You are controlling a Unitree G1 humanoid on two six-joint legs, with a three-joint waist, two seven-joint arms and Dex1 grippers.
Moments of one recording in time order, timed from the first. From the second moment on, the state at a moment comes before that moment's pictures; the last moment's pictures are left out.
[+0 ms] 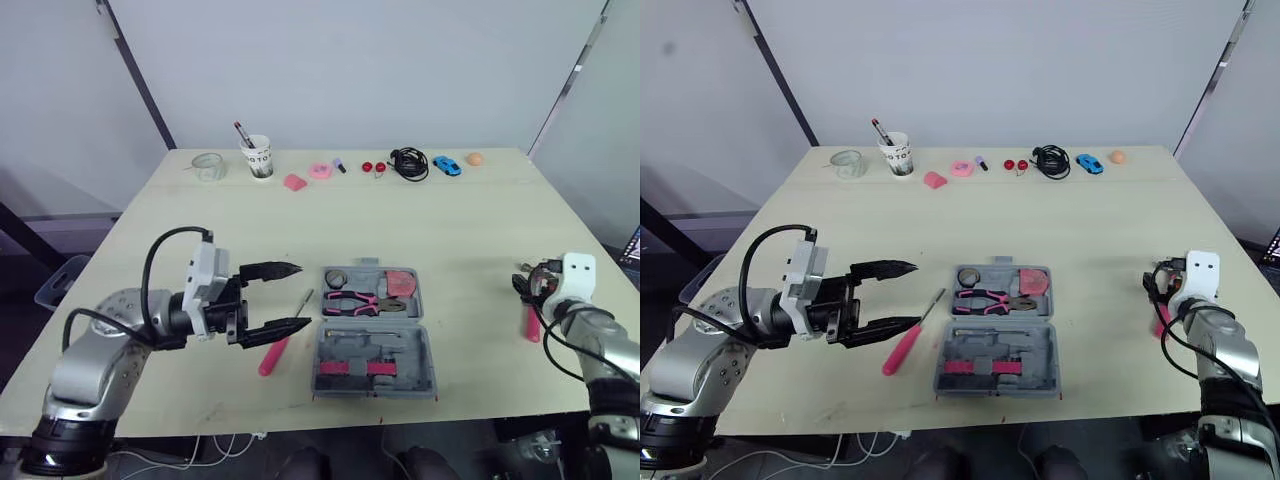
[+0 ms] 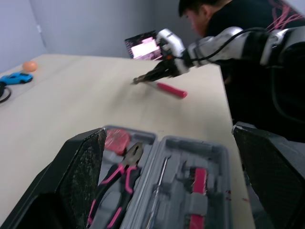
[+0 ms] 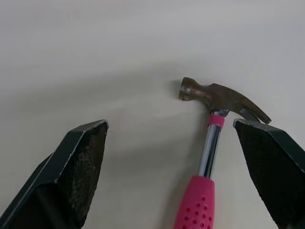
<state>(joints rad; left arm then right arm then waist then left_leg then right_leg) -0.19 0.80 0.15 -0.31 -0.70 0.38 -1.21 -0.47 -0.48 -0.33 0.51 0.28 0.46 0.21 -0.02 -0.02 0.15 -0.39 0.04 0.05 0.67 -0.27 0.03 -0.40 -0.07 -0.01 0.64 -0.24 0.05</state>
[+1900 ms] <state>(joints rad) -0.24 0.79 0.12 -0.37 -0.74 0.43 -1.23 -0.21 -0.31 -0.27 -0.10 0.27 0.78 0.10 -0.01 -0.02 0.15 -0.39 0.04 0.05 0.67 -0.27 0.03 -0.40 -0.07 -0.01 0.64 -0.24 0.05</state>
